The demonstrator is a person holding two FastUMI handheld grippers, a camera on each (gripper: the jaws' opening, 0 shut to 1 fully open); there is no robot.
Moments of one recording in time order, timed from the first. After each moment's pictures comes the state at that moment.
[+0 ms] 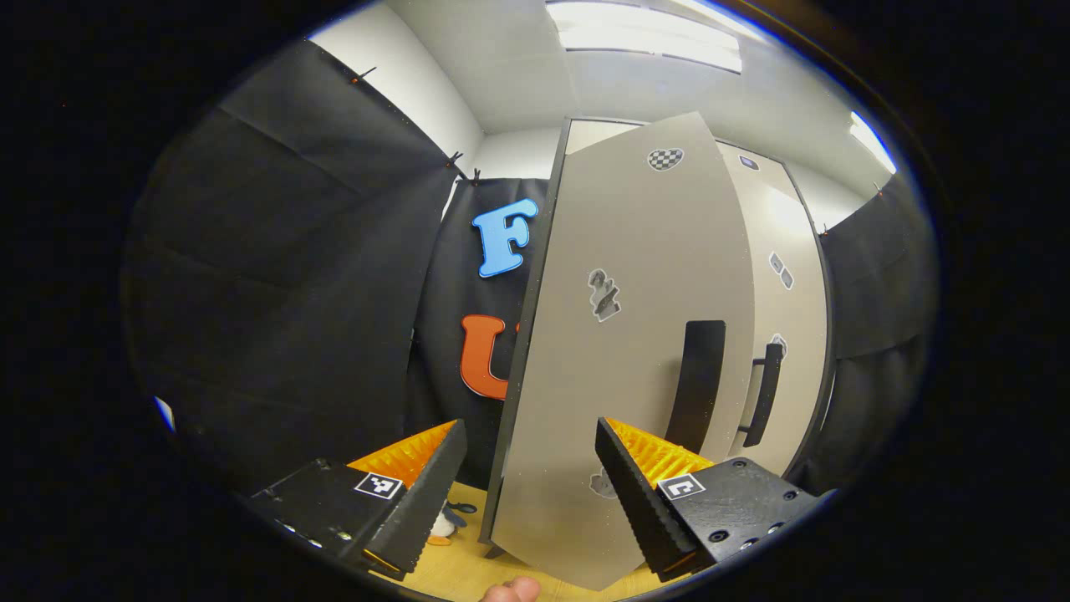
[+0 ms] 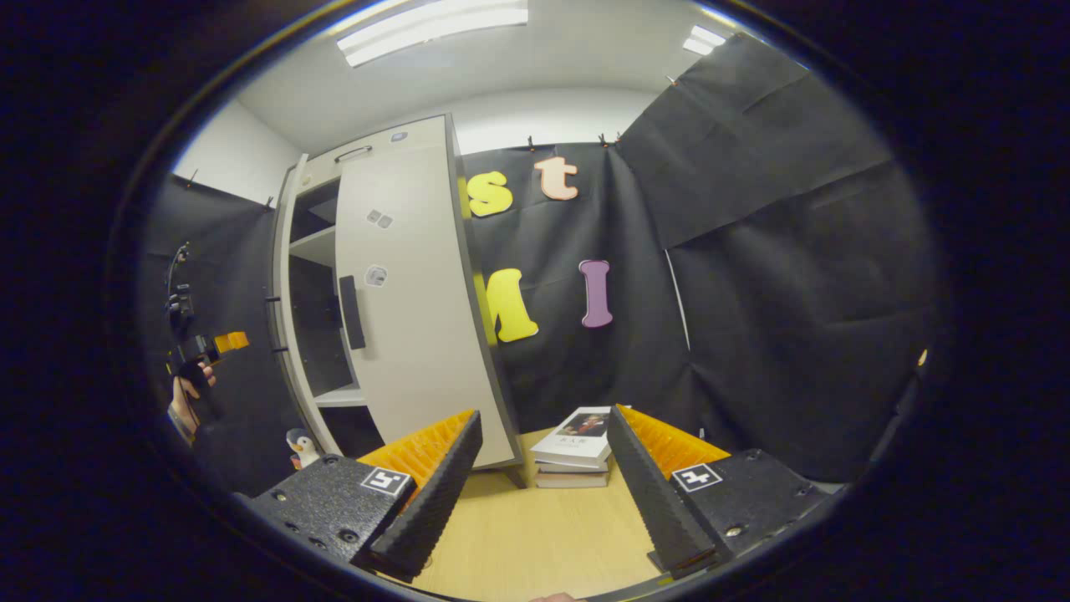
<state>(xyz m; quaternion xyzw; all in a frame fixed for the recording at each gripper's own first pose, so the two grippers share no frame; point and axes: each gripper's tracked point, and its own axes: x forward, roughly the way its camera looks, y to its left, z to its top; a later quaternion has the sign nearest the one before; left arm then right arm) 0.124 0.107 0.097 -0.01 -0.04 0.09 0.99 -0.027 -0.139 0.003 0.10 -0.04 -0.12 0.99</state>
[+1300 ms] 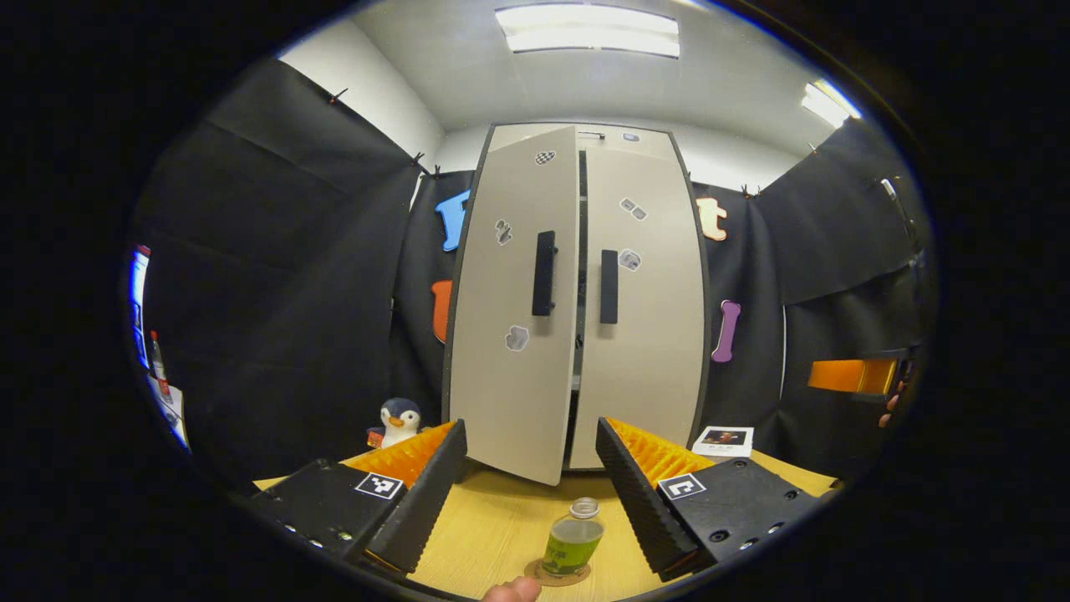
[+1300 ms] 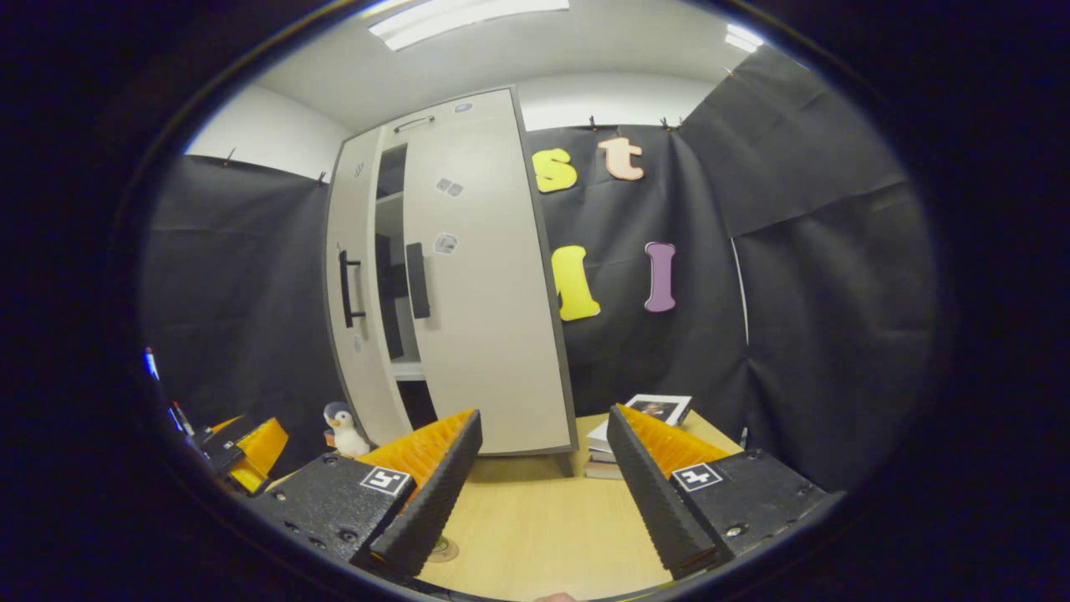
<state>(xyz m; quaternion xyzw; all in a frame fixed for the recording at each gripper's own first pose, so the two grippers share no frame) -0.047 -0.045 -0.022 0.03 -0.01 0.05 1.00 0.008 -0.068 -0.004 0.06 -0.01 -0.03 1.00</state>
